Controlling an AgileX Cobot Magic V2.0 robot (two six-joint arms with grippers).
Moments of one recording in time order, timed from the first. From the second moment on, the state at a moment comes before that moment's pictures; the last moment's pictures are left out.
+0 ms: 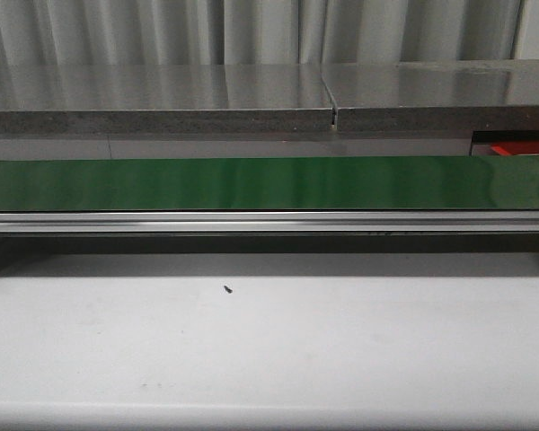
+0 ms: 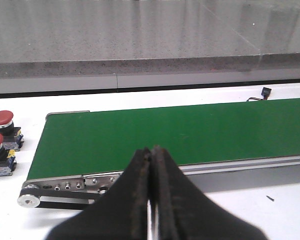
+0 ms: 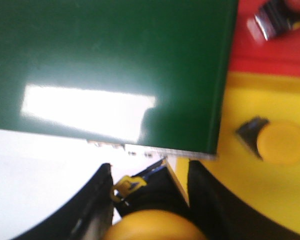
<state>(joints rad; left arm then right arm) -0.04 0.48 -0.43 -0.58 0.32 0.53 -0.30 1.55 -1.25 0.26 0.95 -0.37</state>
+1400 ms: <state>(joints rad) -0.04 0.48 -0.43 -0.58 0.32 0.53 -0.49 1.70 -0.97 0.24 0.65 -0.31</state>
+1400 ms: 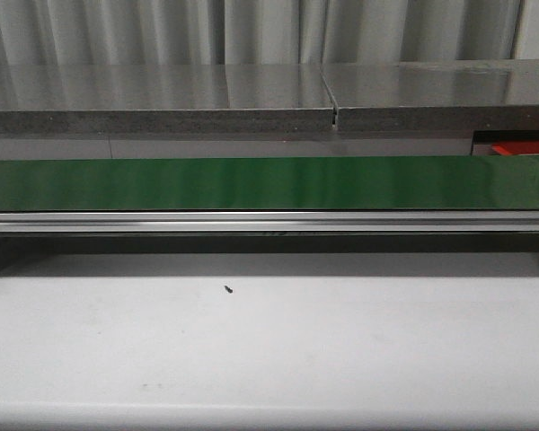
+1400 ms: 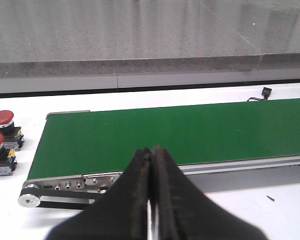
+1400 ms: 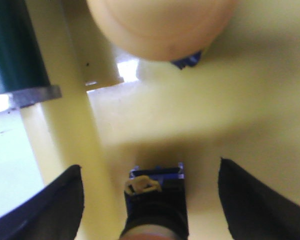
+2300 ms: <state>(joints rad) -0.04 0.48 -0.43 -0.58 0.32 0.53 -0.19 0.80 -0.84 0.27 0.73 -0.37</state>
